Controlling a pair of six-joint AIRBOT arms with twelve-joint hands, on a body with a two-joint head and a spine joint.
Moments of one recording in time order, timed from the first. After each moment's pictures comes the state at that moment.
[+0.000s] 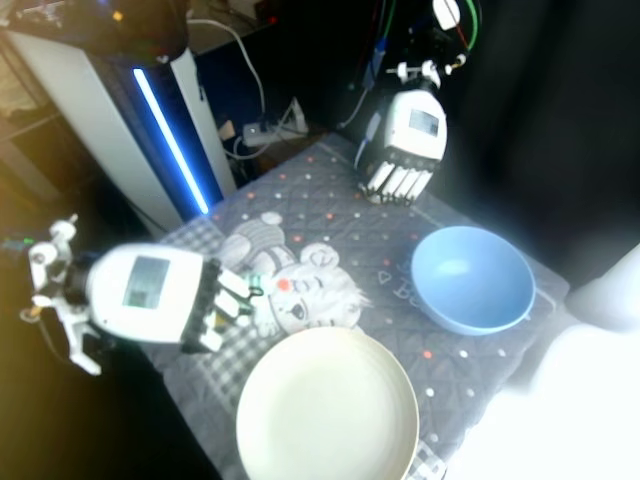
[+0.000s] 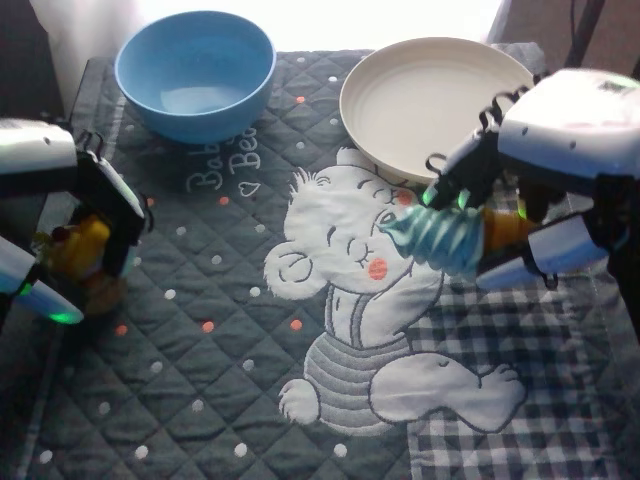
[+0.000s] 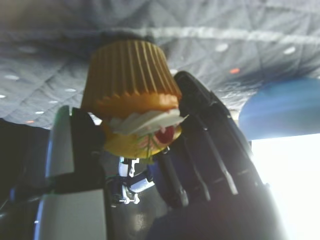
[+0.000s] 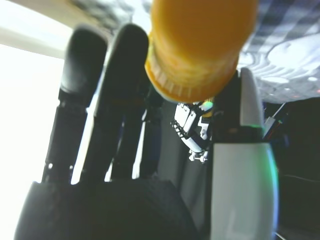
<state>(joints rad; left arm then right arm) 0.64 -0.91 1.24 1.02 -0.57 -0.06 -0.76 -0.86 1.10 -0.38 0.62 -0.51</state>
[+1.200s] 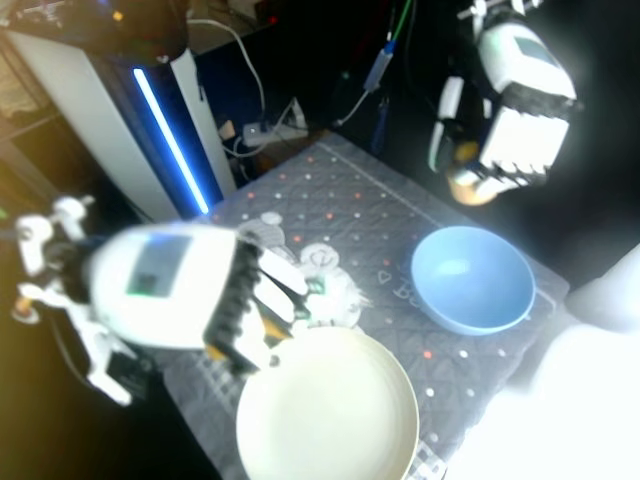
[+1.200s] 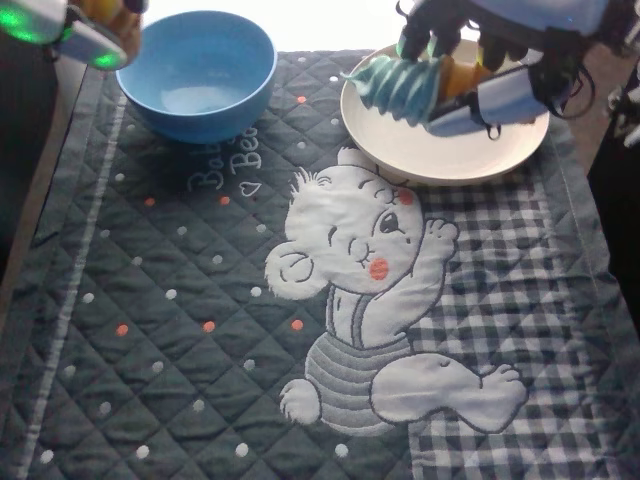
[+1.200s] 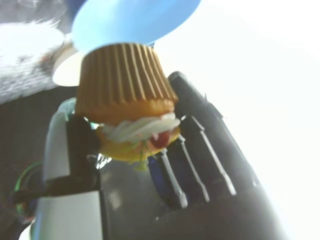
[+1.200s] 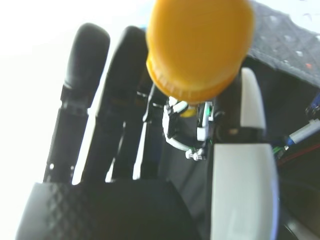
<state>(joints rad) 0.26 -1.10 1.53 0.99 -0.39 0.02 -0.51 -0.99 1.27 -0.29 0.55 -0.70</state>
